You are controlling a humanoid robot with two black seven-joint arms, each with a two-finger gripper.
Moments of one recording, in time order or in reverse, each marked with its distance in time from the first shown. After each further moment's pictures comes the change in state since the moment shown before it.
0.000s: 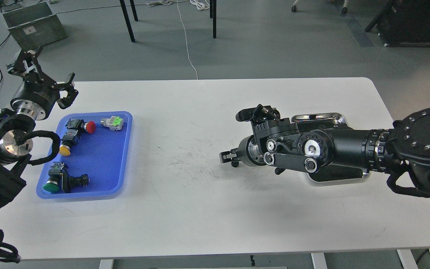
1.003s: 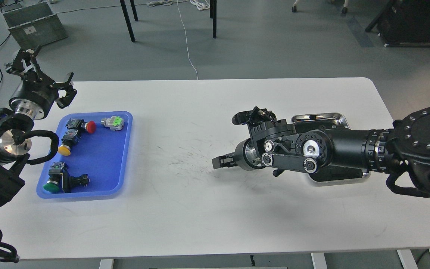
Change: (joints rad) left arm 0.000 0.007 0.000 -0.002 0.001 0.000 0.001; right arm 0.007 0.000 0.013 0.027 0.011 0.054 0.000
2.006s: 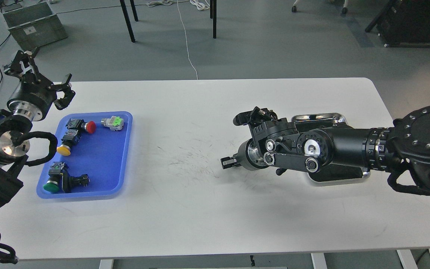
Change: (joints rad) left arm 0.006 0.005 0.000 0.000 0.000 0.000 -0.002; right arm 0.013 0.000 -0.024 -0.009 -0.016 0.042 -0.003
